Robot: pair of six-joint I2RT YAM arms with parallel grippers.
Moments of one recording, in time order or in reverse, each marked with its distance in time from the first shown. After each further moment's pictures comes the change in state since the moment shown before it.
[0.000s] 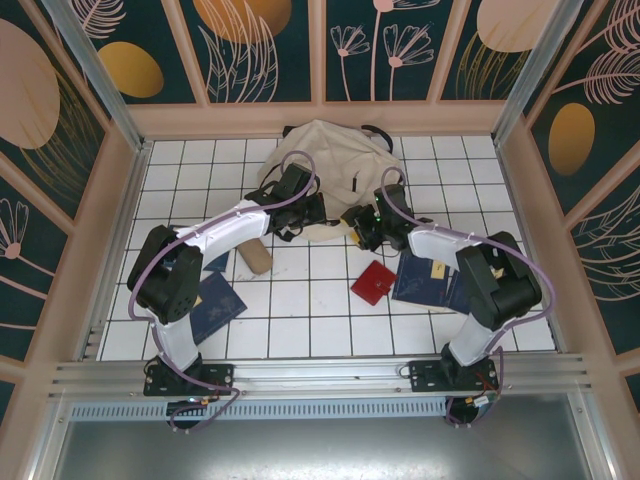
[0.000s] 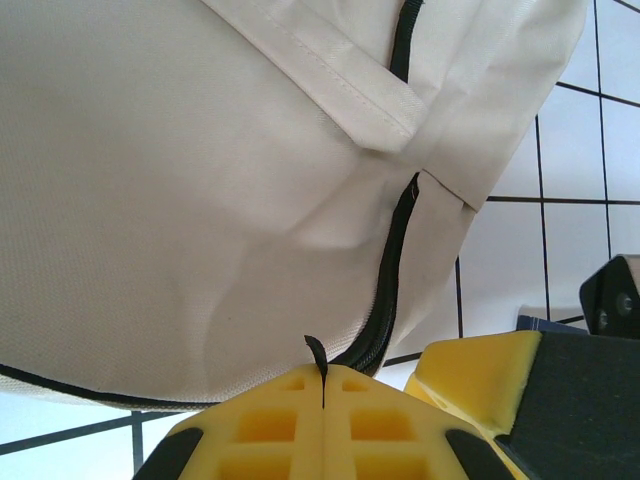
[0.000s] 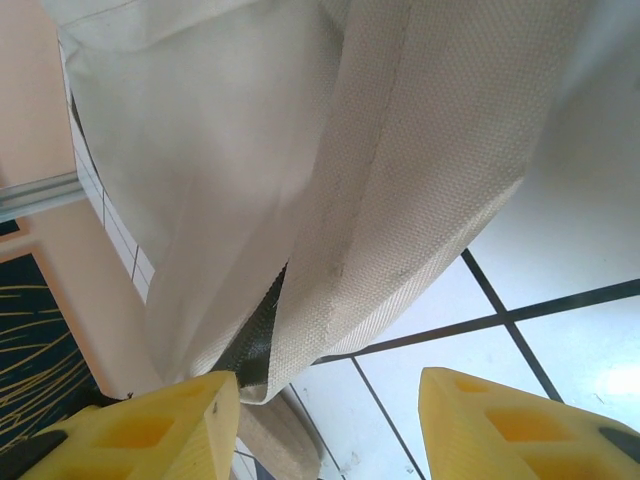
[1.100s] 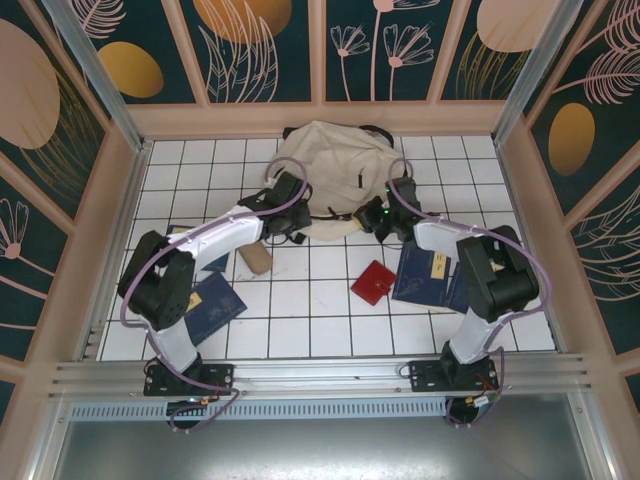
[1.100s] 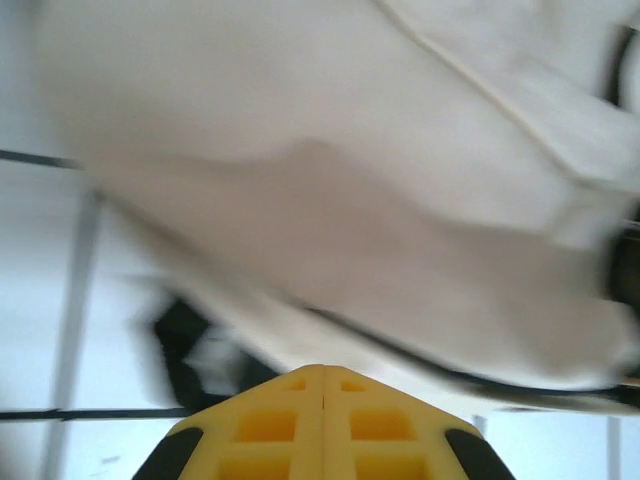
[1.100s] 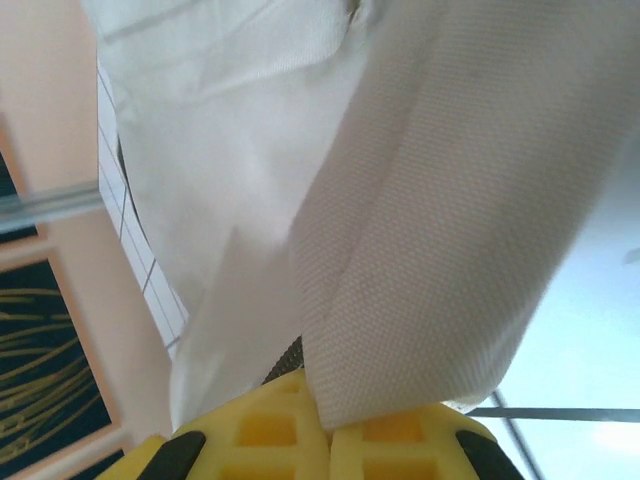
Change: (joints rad) left arm 0.024 -0.087 -0.112 -0.072 -0.254 -0.012; right arm -0.109 0.027 0.031 0.012 -0.030 -0.117
